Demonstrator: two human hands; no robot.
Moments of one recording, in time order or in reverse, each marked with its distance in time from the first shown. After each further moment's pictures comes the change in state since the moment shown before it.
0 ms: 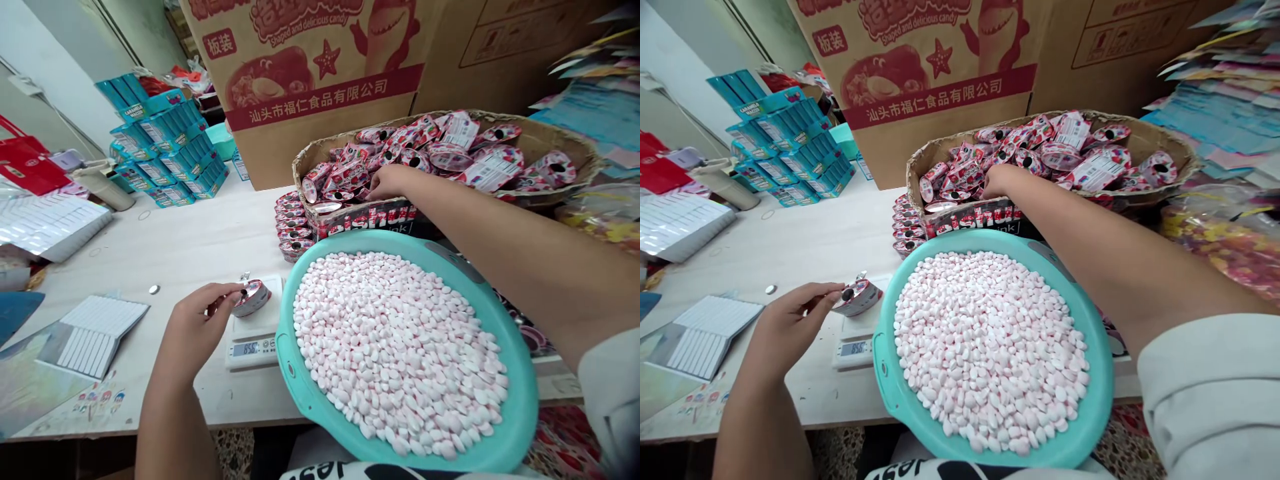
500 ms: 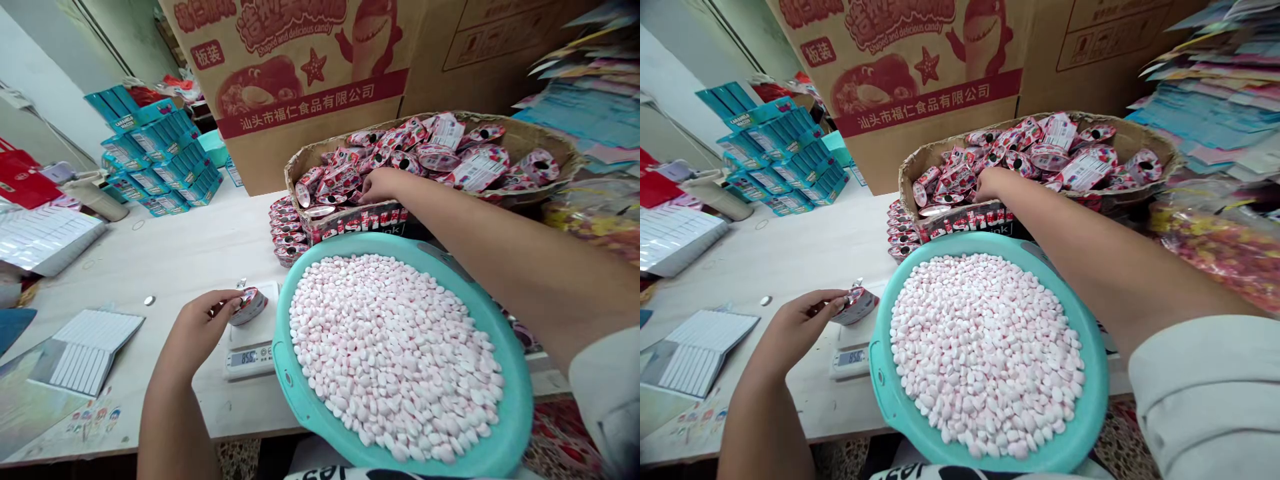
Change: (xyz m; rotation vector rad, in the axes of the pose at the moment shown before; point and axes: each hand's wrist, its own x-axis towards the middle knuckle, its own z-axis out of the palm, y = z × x) left_hand 0.016 -0.002 0.004 0.045 -0.269 -0.249; right_hand 0.005 0.005 0.003 0.002 0.007 -0.022
